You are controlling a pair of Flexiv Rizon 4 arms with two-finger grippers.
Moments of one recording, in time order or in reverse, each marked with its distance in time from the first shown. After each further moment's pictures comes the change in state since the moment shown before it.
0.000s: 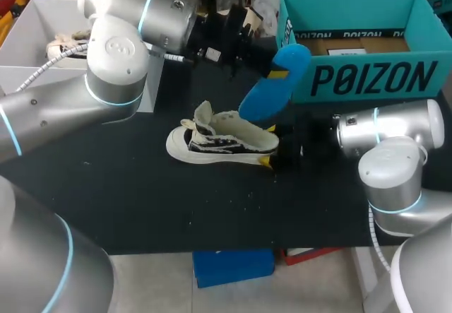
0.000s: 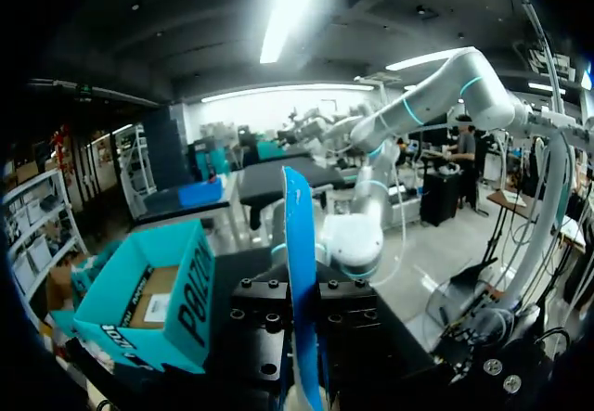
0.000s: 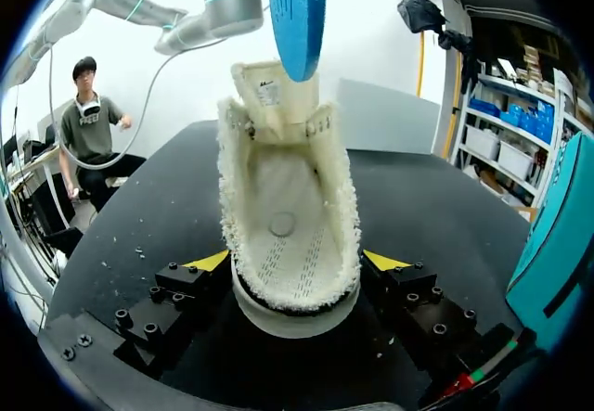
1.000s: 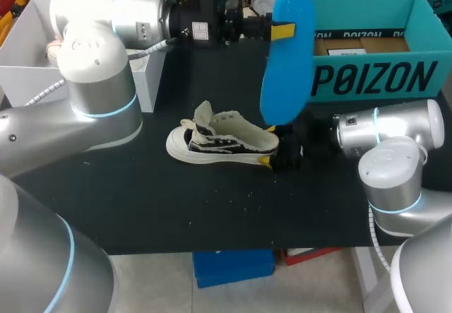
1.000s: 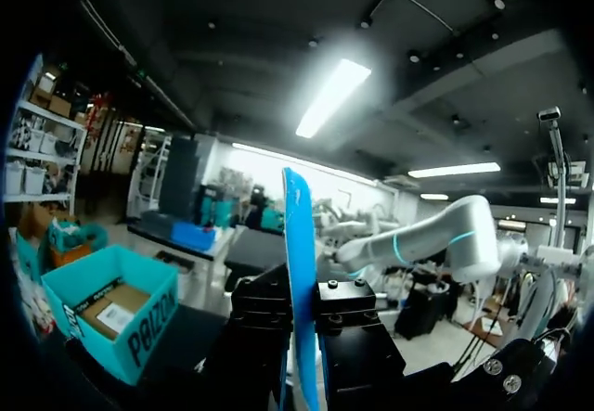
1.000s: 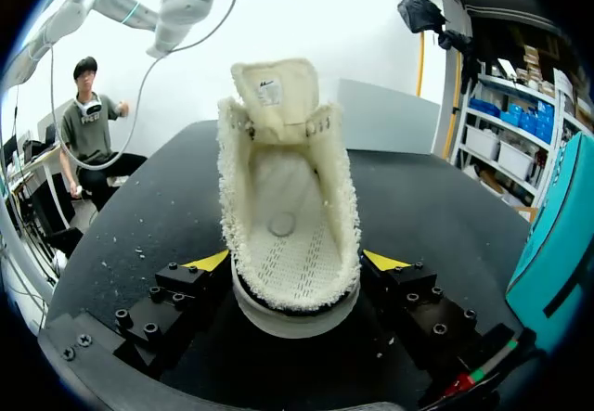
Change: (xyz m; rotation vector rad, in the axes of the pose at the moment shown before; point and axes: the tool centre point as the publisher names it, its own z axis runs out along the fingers) left arm 0.050 -0.139 -0.041 0.399 0.028 -0.350; right arm 0.000 0.000 0.000 0.000 0.000 0.000
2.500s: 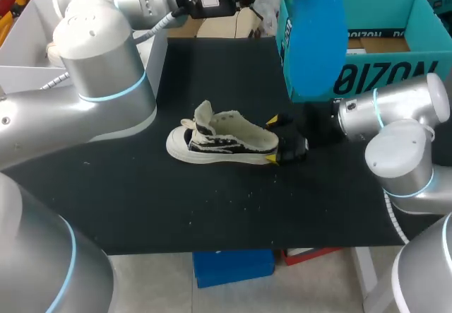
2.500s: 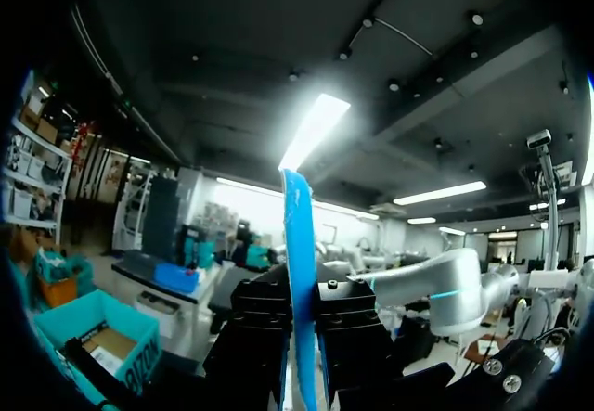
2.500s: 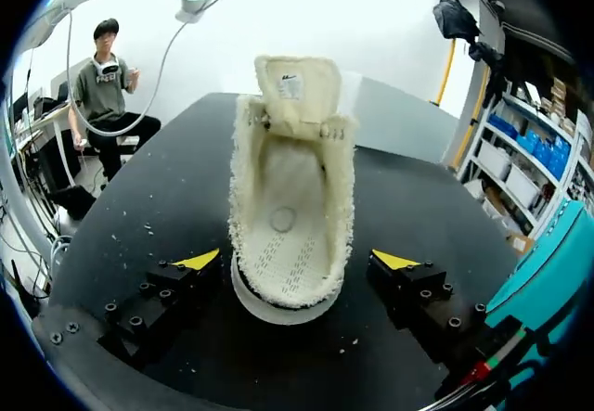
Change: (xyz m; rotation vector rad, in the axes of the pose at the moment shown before) left arm 0.048 -0.086 0.028 0.151 0.060 0.045; right arm -0.009 0.010 -0.022 0.143 0.035 -0.161
